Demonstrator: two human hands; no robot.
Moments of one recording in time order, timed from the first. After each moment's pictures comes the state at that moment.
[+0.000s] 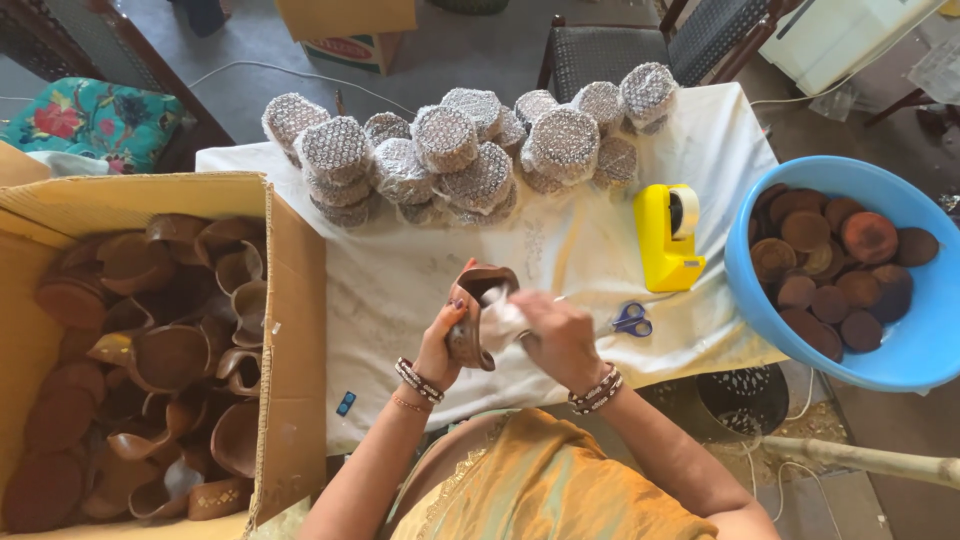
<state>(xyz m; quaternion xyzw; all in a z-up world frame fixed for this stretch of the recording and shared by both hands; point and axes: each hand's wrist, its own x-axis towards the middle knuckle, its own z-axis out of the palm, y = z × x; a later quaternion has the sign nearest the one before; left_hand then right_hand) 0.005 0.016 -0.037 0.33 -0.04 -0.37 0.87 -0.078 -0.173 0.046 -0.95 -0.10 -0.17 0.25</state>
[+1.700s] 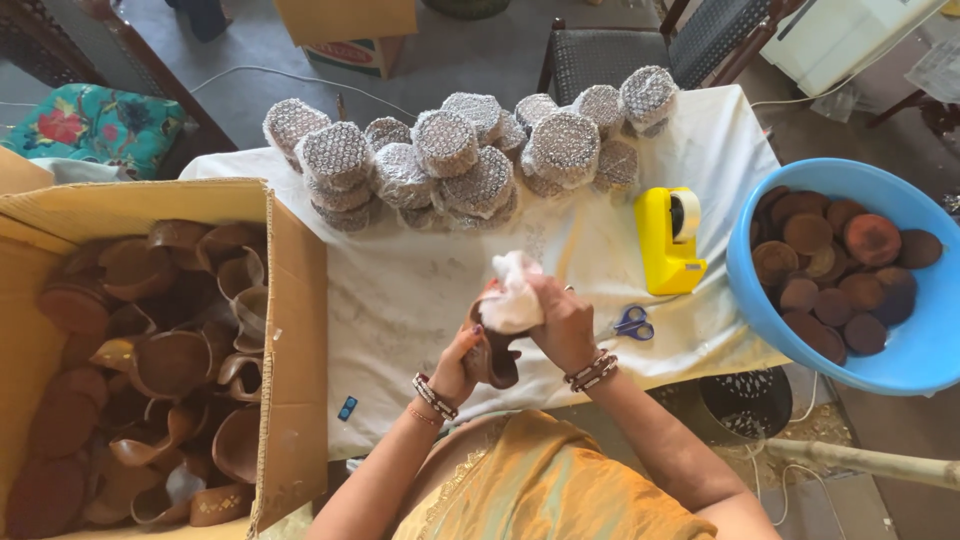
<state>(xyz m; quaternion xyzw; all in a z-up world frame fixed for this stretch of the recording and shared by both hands) -0.018 0.006 0.006 0.31 -0.10 -0.42 0.85 -0.057 -0.188 0.003 -0.93 0.08 -0.21 0.29</state>
